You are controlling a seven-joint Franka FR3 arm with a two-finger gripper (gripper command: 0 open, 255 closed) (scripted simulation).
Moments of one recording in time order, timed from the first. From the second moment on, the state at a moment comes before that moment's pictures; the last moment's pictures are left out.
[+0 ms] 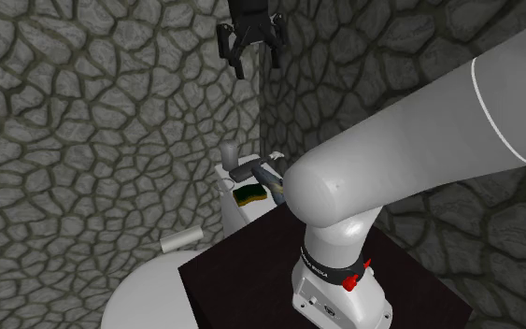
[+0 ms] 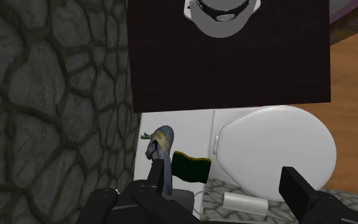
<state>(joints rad) 0.02 -0.75 -0.04 -2.35 -0.11 1.44 0.10</state>
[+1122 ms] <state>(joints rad) 0.00 -0.48 -0.19 -2.60 -0.24 2.00 -0.06</state>
